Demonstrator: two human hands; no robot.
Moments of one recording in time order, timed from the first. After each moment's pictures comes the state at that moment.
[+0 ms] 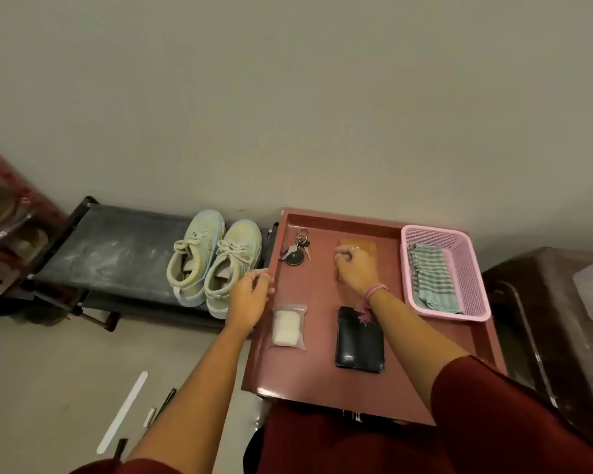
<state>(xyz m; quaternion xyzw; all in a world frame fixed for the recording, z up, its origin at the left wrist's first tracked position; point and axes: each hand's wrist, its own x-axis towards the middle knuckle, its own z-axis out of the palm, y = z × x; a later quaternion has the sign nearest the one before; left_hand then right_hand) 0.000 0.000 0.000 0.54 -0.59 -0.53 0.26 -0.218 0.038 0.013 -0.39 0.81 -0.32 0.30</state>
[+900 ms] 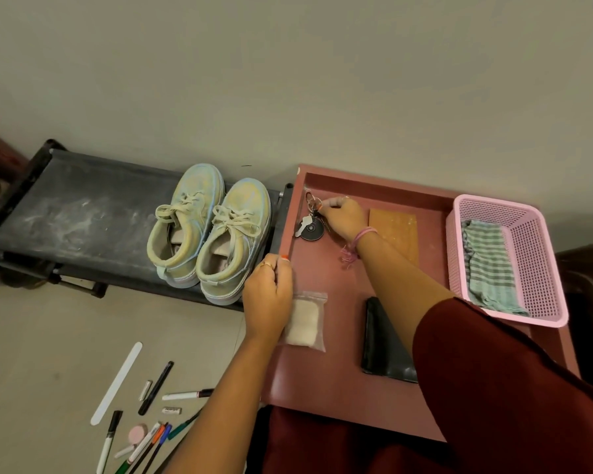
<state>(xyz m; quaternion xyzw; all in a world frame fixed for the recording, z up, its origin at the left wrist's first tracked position) -0.022 0.001 -0.048 0.58 -0.64 -0.40 0.32 -0.209 -0.078 -0.058 -0.33 0.79 -0.35 0.38</state>
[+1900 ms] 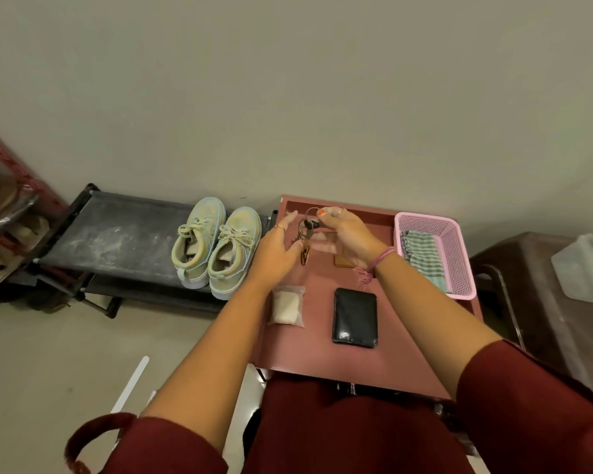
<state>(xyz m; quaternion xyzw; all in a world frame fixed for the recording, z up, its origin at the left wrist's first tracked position) -0.034 0.002 0.067 0.42 -0.73 -0.47 0.25 -0.184 0.043 0.102 -0.28 0.59 -0.50 0.57</state>
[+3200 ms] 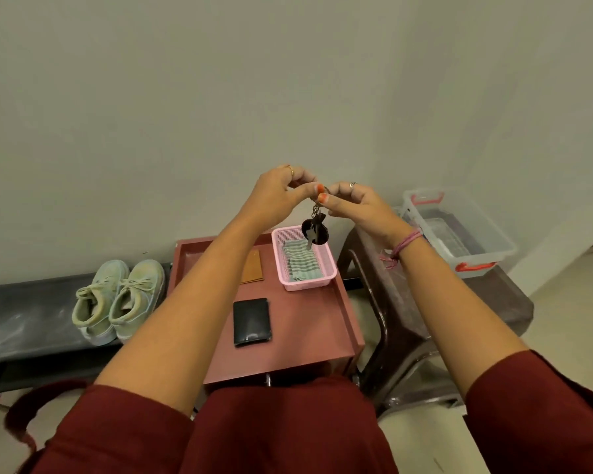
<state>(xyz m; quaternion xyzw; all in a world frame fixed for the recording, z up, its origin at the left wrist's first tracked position) -0.200 0.162 0.277 0.17 -0.88 -0.38 0.24 -0.327 0.294 0.254 -0.48 0.62 -0.55 0.29</state>
